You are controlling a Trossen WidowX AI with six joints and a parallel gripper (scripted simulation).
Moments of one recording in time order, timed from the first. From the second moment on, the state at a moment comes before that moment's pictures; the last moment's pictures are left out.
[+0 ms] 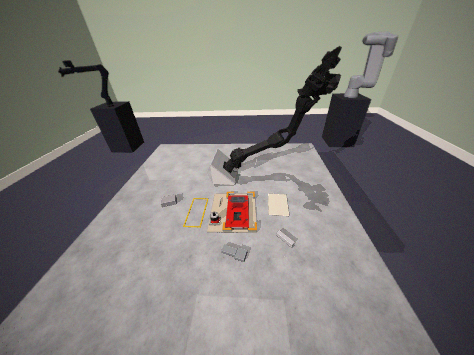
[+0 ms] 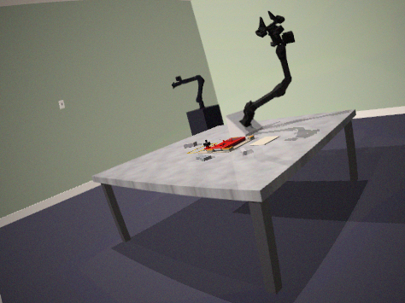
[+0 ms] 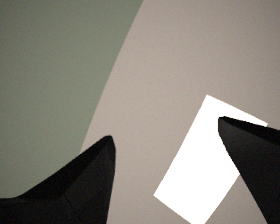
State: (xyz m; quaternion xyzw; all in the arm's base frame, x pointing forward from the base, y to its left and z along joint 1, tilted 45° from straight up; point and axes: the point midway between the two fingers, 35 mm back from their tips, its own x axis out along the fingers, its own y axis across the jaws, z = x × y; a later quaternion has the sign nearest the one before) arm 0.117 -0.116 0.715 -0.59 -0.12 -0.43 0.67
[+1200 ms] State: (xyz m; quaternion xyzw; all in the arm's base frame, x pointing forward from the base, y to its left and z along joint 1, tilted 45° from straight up) arm 0.324 -0.236 0.496 -0.13 0.06 -0.17 0.98
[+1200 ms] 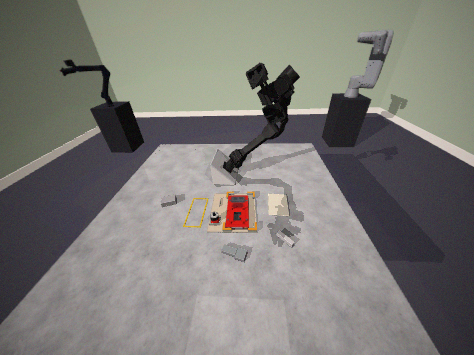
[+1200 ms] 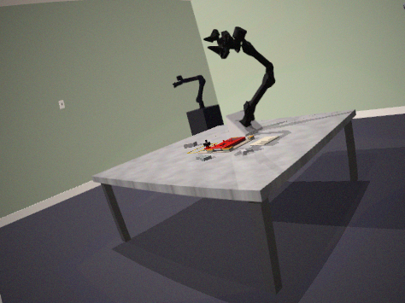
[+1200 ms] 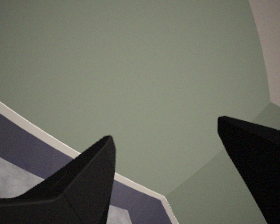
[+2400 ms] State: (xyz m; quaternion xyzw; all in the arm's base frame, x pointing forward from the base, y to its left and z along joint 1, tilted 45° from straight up) arm 0.388 -0.114 0.091 0.64 0.59 -0.19 0.46
